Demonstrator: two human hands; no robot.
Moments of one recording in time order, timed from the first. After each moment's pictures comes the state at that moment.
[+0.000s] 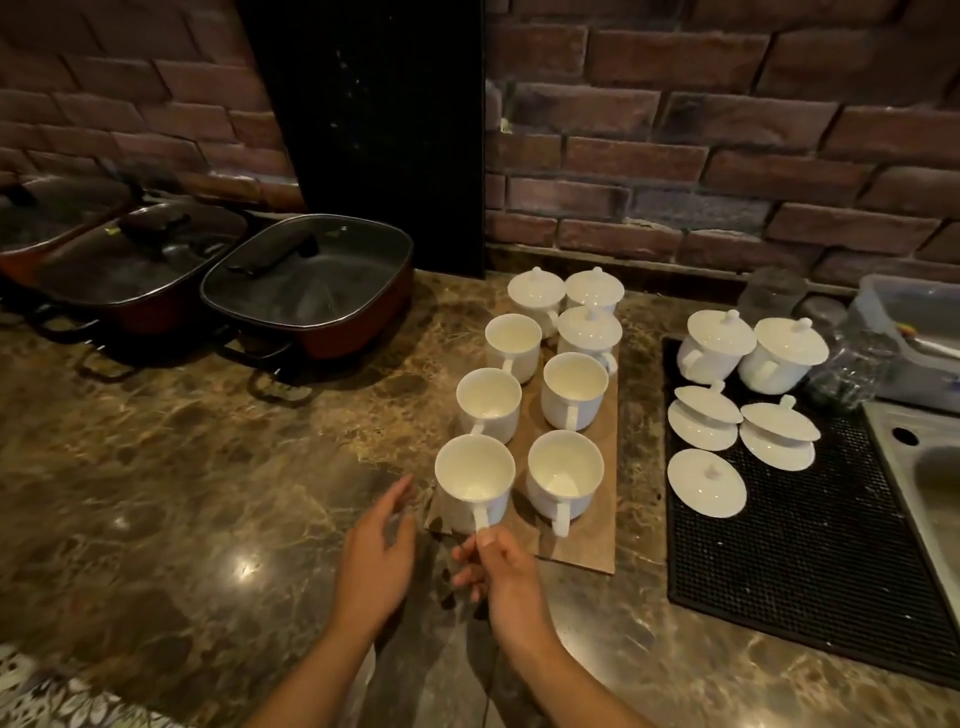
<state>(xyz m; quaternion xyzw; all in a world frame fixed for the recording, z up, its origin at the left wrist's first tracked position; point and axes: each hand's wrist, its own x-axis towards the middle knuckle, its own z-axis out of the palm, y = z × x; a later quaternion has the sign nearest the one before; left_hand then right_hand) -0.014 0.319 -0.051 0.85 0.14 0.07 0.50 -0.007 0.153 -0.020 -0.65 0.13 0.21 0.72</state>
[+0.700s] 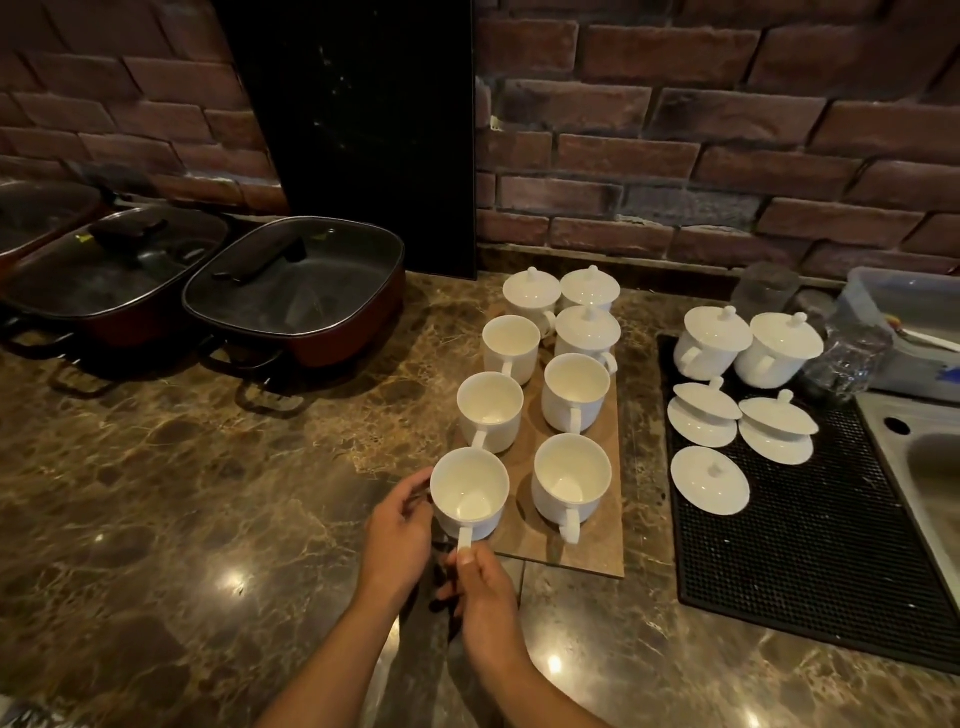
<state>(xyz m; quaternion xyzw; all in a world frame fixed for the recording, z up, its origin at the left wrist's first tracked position) 0.031 0.294 -0.045 0.76 0.19 0.05 0.61 -0.013 0.191 -0.057 -0.70 0.13 0.18 0.68</state>
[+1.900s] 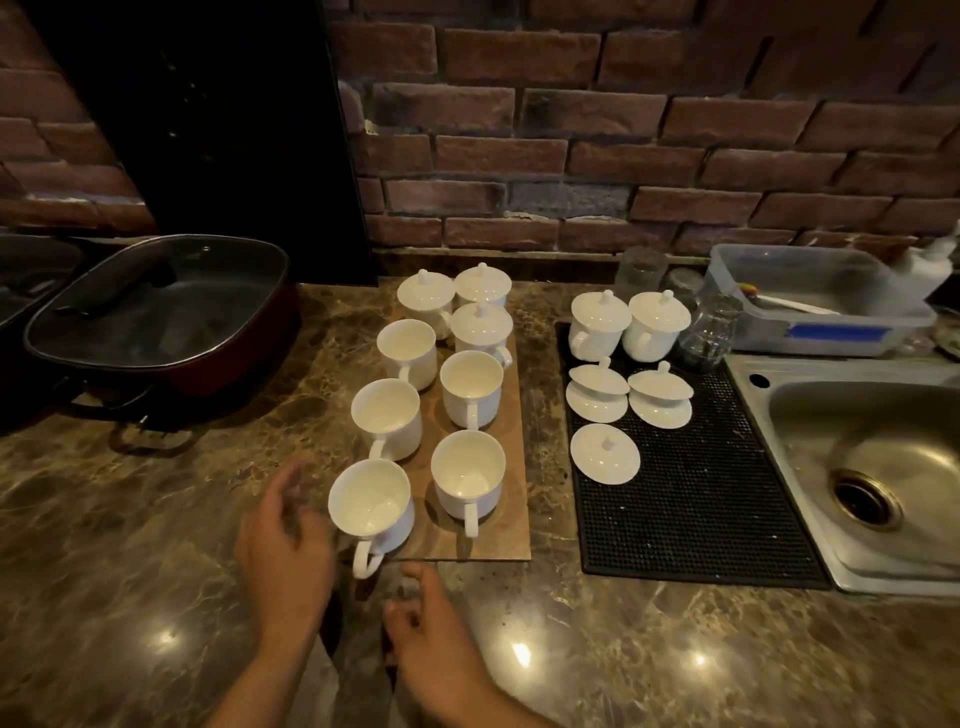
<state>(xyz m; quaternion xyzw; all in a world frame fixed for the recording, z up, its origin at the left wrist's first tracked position) 0.022 0.265 -0.006 0.84 0.22 0.20 0.46 -0.030 0.136 -0.046 -0.74 0.07 0.27 0.61</state>
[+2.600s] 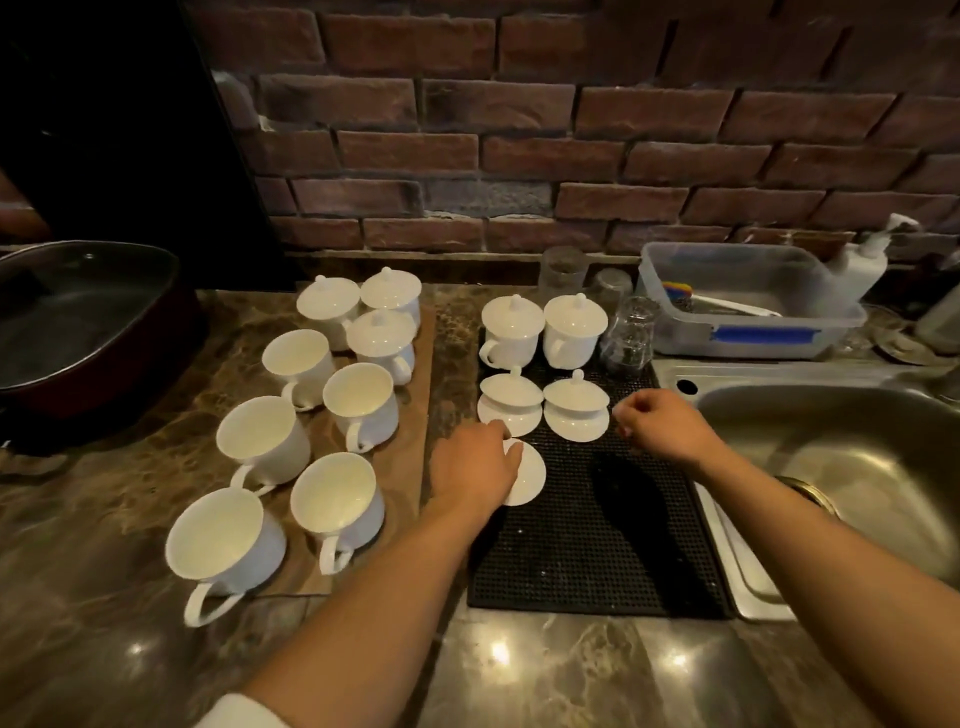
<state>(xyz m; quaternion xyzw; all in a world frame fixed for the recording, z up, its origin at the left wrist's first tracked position) 0.138 -0.008 -0.019 0.98 -0.07 -0.06 0.18 0.139 -0.225 0.026 -0.90 0.16 0.09 0.39</state>
